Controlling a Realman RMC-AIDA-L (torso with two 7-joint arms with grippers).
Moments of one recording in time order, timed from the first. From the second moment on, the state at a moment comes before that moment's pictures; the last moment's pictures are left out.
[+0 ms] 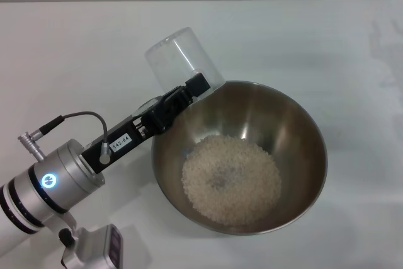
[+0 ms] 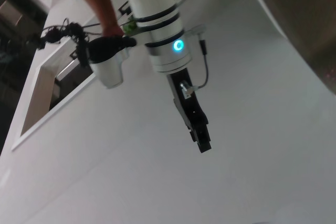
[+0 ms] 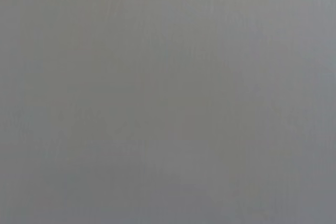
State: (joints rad) left arm -0.51 -2.07 -0.17 -0.16 2.39 1.64 1.87; right arm 0.46 2.08 -1.63 -0.21 0.30 -1.35 0.02
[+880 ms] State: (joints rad) left arm -0.52 -2.07 -0.15 -0.15 2.39 1.64 1.88; right arm 0.46 2.08 -1.60 -0.21 0.30 -1.35 0.01
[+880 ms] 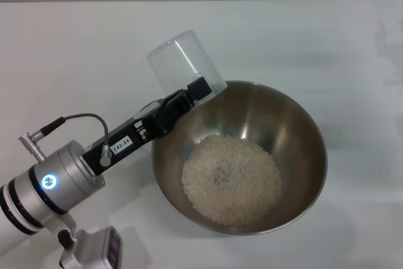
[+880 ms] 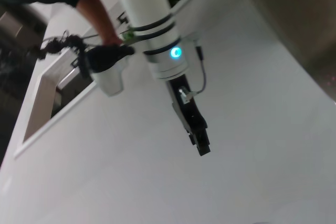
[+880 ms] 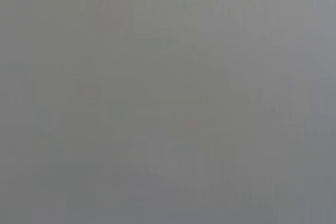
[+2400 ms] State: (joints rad) left arm -0.37 -2.08 -0.68 -0.48 2.04 0.91 0.19; right arm 0.43 2.07 -1.56 -0.20 0.29 -1.32 0.27
